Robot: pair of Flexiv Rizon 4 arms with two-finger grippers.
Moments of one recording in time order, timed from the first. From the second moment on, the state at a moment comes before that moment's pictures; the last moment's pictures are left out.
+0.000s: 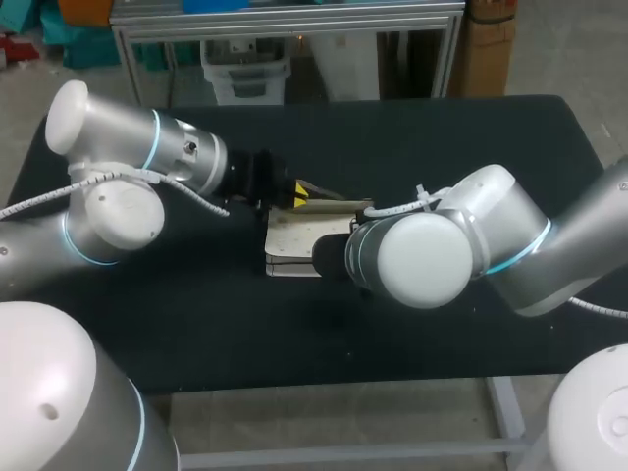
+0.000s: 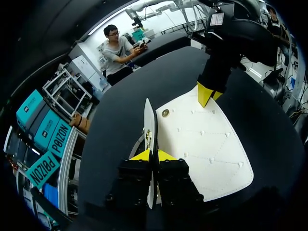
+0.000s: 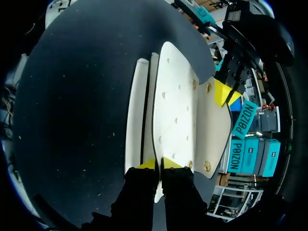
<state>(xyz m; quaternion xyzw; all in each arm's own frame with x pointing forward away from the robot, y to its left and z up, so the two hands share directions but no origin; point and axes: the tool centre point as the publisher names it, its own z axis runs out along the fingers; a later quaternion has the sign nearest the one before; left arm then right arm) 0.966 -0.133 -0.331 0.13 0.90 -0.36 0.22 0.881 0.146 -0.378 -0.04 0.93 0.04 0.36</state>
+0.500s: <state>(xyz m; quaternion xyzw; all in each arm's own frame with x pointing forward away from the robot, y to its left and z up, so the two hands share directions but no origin) 0.965 -0.123 -0.329 0.13 0.90 -0.34 0.22 0.881 0.147 -0.378 -0.04 0.93 0.04 0.36</state>
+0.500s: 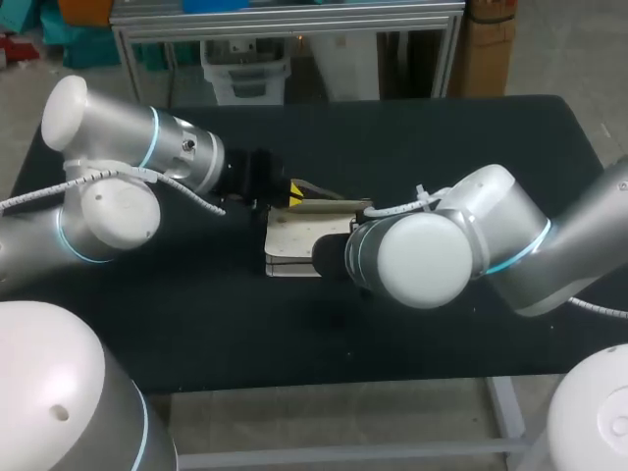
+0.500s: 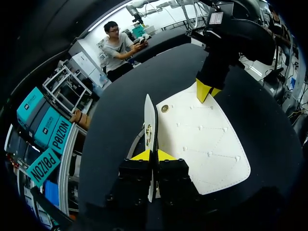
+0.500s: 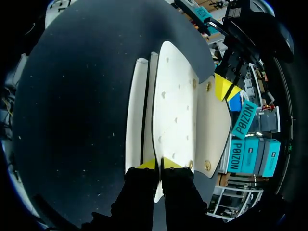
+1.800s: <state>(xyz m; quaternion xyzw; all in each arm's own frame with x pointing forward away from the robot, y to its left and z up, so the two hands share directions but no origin) 0.917 -0.130 -0.372 0.19 0.93 -0.30 0.14 0.881 0.146 -0.379 -0.04 0.93 0.04 0.36</state>
